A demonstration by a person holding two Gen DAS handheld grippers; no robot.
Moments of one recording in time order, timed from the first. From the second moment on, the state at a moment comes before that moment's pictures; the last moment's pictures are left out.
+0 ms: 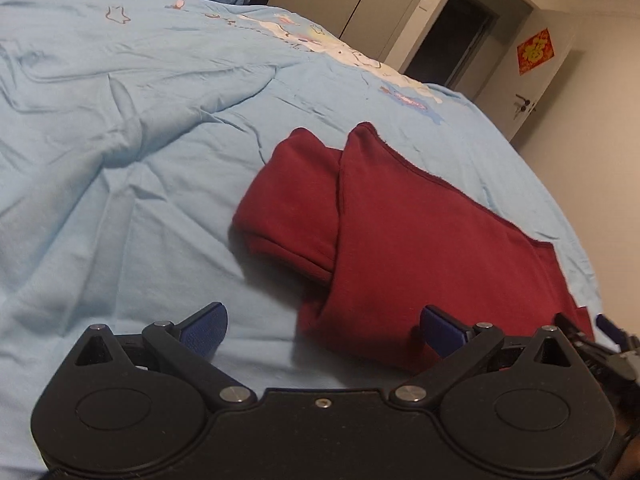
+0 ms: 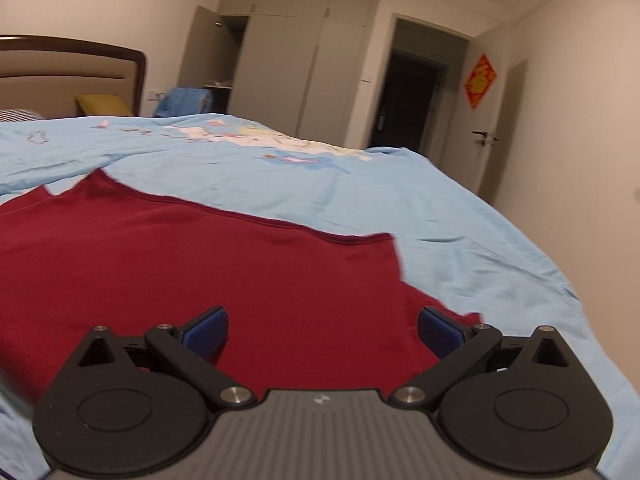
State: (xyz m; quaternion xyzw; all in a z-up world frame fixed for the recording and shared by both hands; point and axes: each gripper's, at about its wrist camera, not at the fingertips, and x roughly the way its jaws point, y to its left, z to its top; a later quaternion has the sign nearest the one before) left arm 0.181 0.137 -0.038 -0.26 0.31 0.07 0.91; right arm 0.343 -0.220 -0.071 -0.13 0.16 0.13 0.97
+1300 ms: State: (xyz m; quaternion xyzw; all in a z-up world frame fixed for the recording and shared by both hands) left arm 0.236 0.128 -0.054 -0.36 0.24 0.11 0.89; right arm 0.329 -0.201 -0.112 -0.05 0.16 0.17 0.97
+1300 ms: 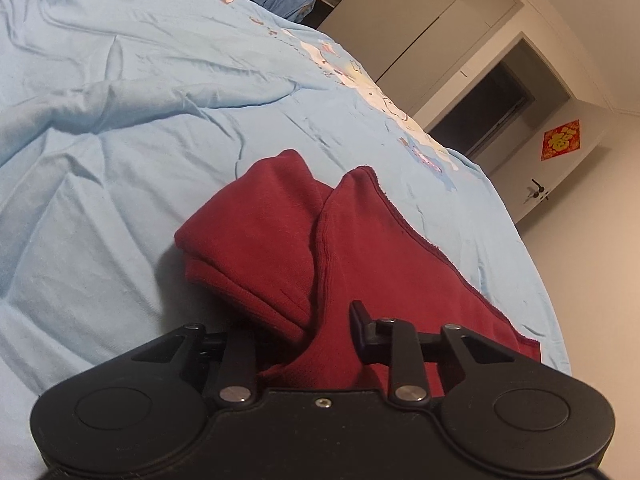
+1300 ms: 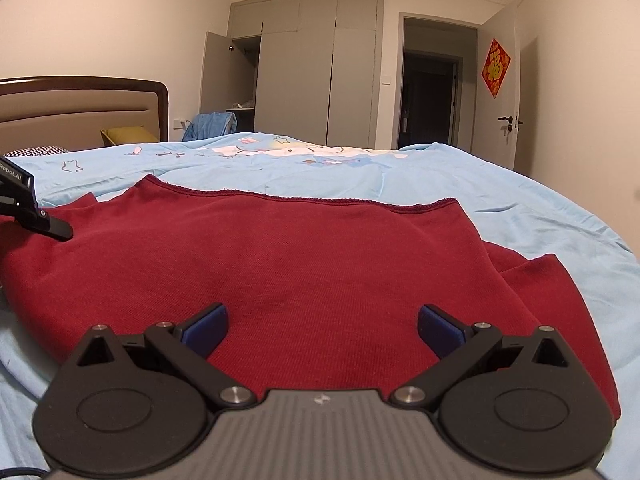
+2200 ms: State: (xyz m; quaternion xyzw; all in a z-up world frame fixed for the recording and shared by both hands) left arm 0.251 -0.084 0.000 0.07 0.24 -0.12 0.96; right arm 0.260 -0.343 -0.082 0.09 0.14 -0.06 0.98
